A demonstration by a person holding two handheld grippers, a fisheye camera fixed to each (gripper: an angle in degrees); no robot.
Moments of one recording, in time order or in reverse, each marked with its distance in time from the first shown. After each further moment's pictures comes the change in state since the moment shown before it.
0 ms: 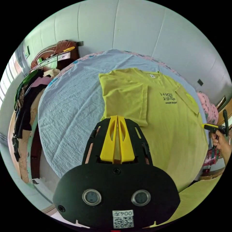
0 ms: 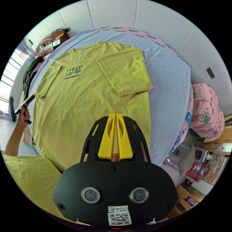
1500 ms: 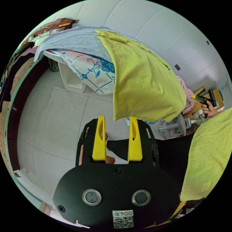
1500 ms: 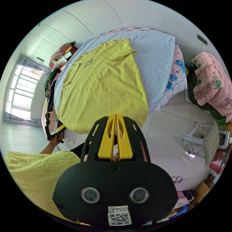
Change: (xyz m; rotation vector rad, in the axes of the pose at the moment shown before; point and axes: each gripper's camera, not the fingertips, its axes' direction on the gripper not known) left arm -0.151 0.491 -0.208 -0.150 0.327 0.002; right arm 0.132 0.335 -0.095 0.032 -0.331 0.111
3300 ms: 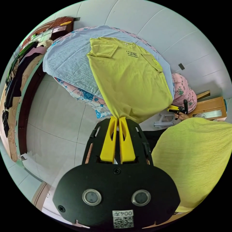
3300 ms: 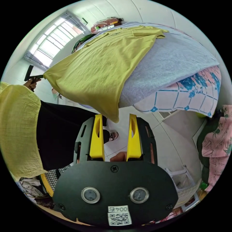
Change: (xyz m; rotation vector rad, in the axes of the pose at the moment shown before) left arm 0.206 -0.072 -0.232 -0.151 -0.058 -0.095; right arm 0.179 0.059 0.043 -0.147 -0.101 -0.572
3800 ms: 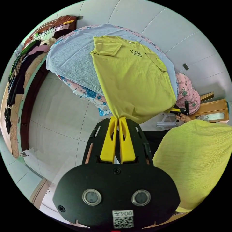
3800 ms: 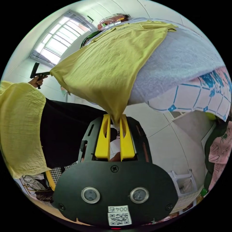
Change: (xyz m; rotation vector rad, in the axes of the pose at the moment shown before) left arm 0.002 -0.042 -0.008 -0.015 -0.032 -0.025; right arm 0.028 -0.010 0.002 -0.039 -0.123 -0.043
